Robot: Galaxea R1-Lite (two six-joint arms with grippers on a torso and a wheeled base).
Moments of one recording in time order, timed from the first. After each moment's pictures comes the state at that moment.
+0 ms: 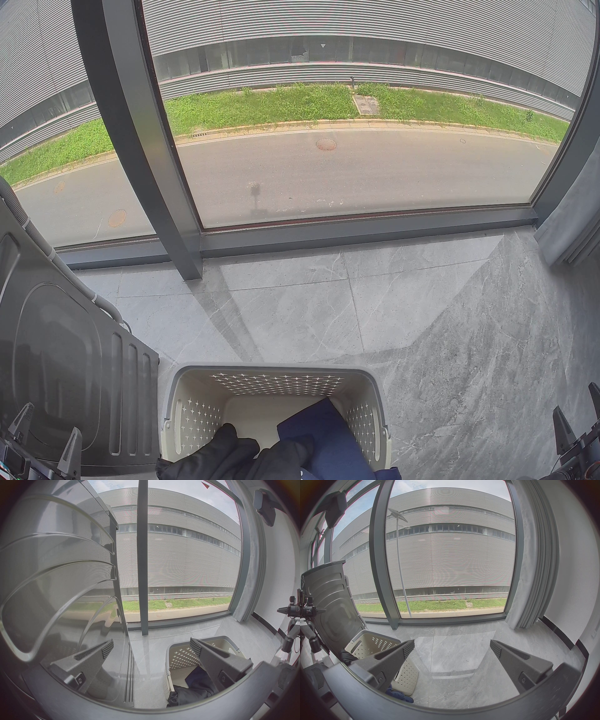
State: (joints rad) left arm 0.00 0.02 -0.02 0.00 -0.01 0.00; right arm -0.01 0.02 -0.02 0.00 0.03 -0.01
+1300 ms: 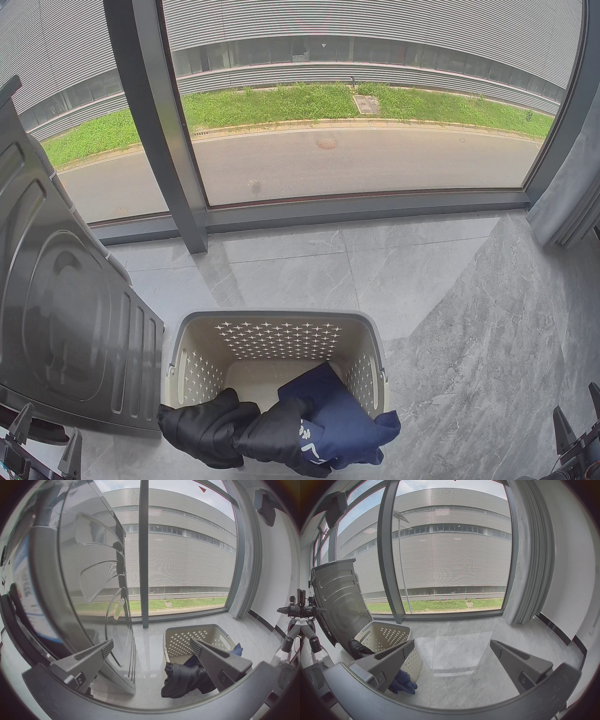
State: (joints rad) left arm 0.00 0.02 -0.02 0.00 -0.01 0.00; right arm -0.01 0.02 -0.02 0.00 0.03 -0.01
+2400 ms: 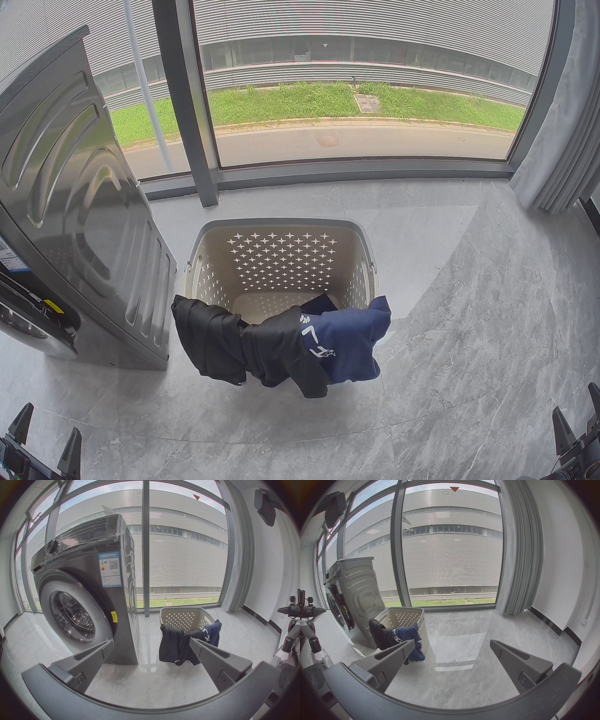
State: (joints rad) left arm 0.00 0.02 -0.02 0.00 -0.01 0.00; right arm -0.01 0.02 -0.02 0.00 0.03 -0.01
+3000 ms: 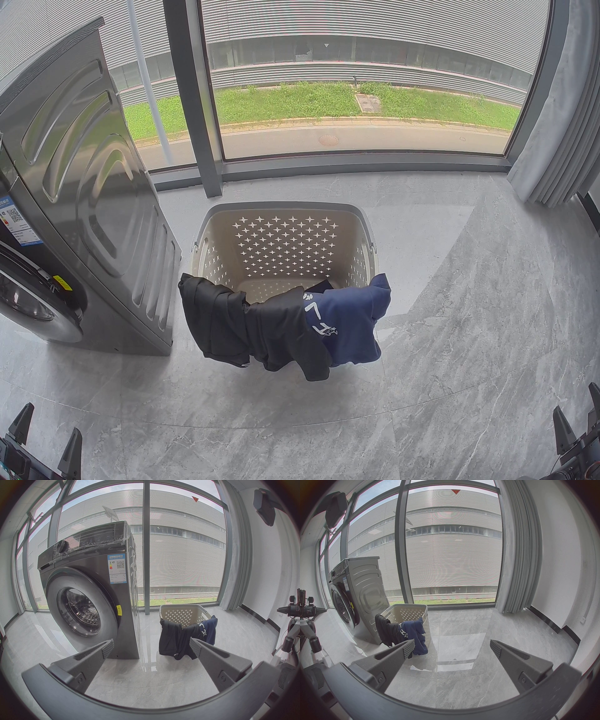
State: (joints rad) left arm 0.00 0.02 -0.02 0.00 -0.01 0.00; right arm -0.01 0.02 -0.02 0.00 0.03 -0.01
